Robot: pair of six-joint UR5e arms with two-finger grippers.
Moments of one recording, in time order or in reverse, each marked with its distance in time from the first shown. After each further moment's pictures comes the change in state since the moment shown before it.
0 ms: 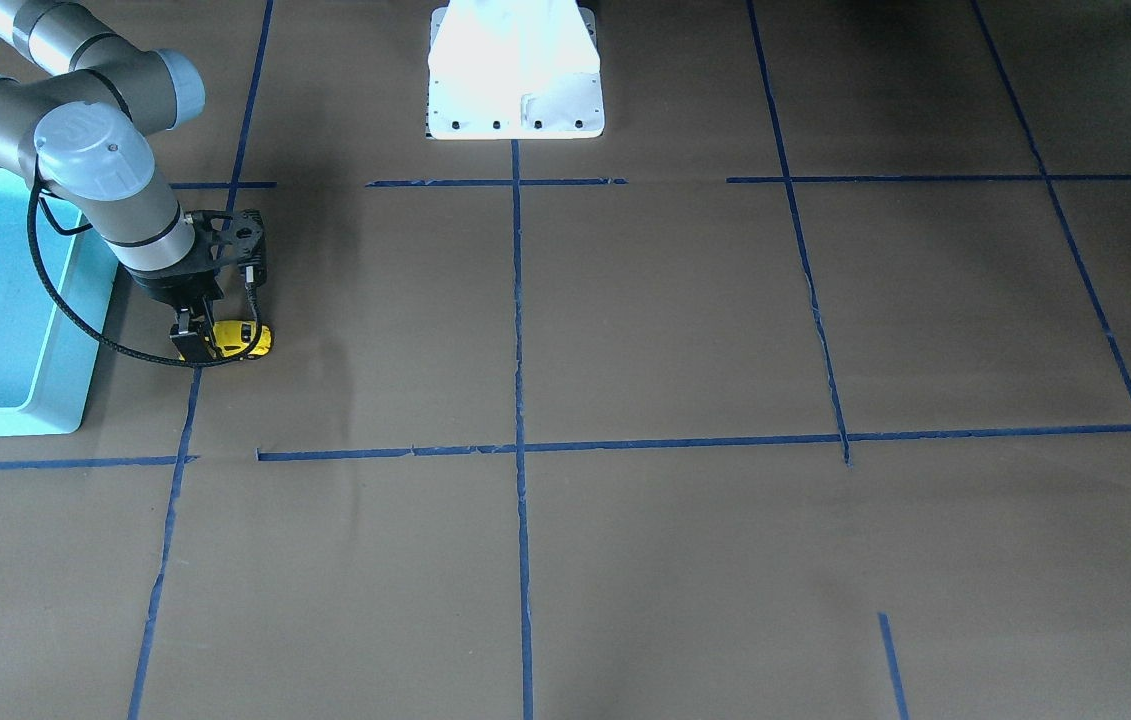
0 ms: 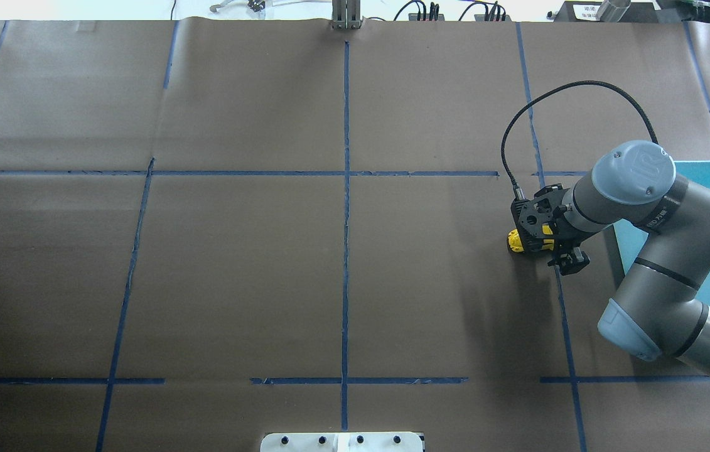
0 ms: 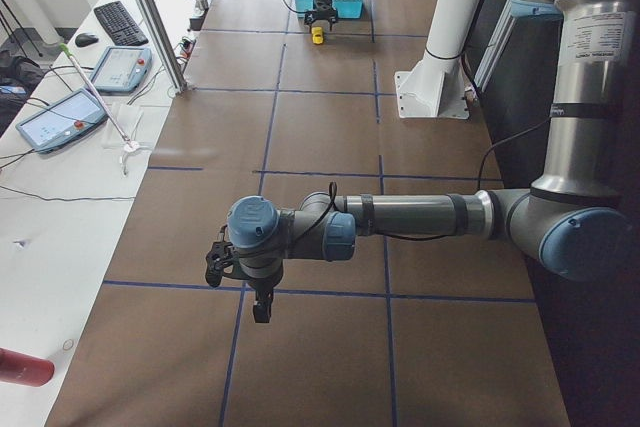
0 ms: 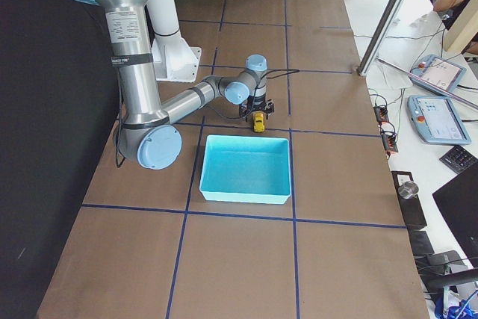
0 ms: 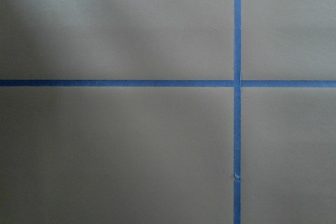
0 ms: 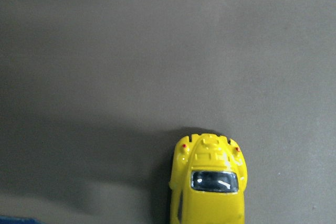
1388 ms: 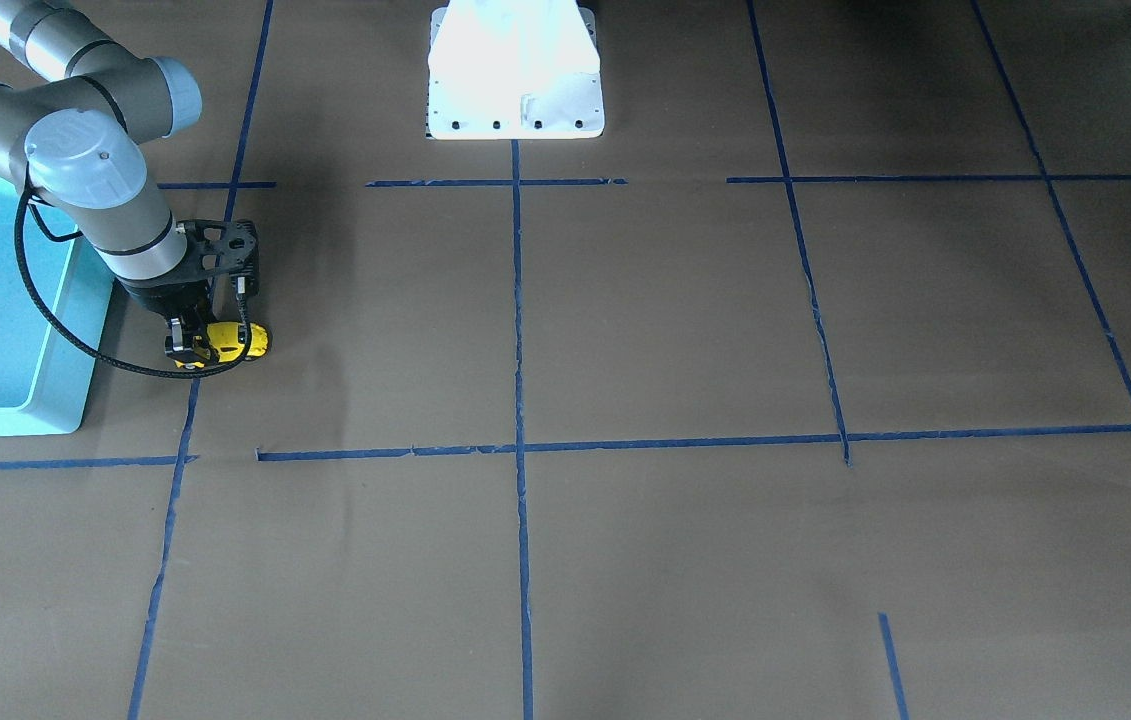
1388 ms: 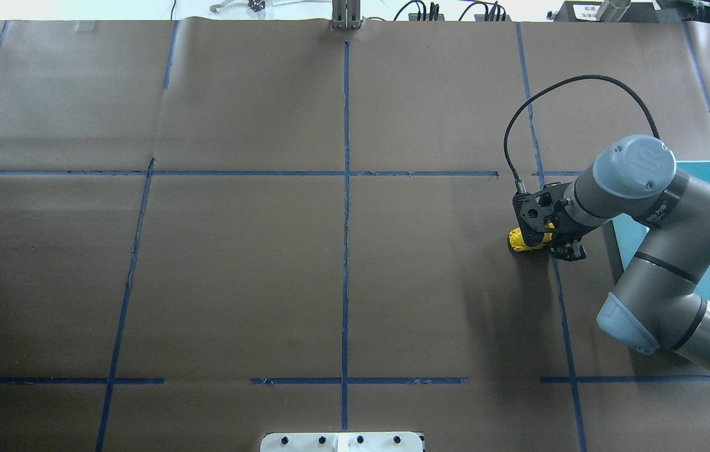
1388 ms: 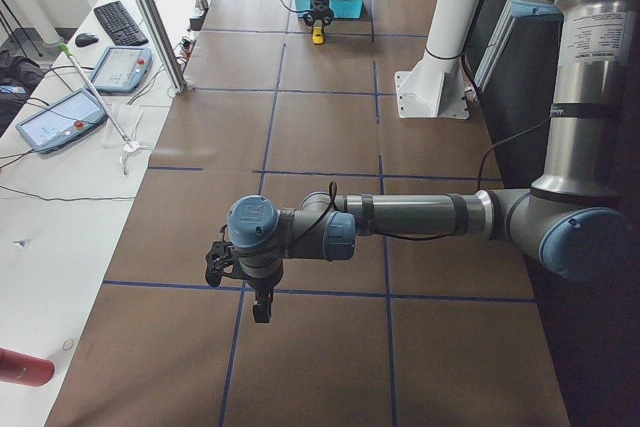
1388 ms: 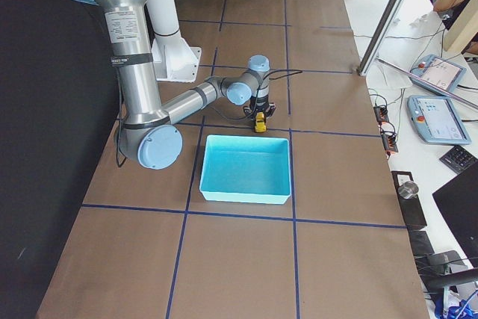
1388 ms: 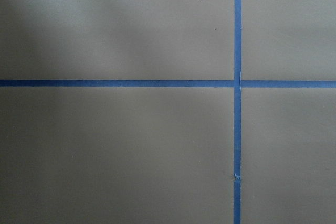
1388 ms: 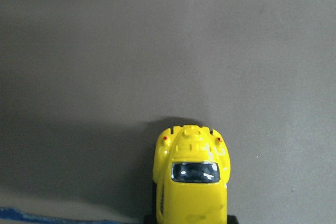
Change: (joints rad) left arm 0.000 0.000 -0.001 0.000 0.000 -0.001; right arm 0.023 0.007 -0.009 0.002 -0.007 0.003
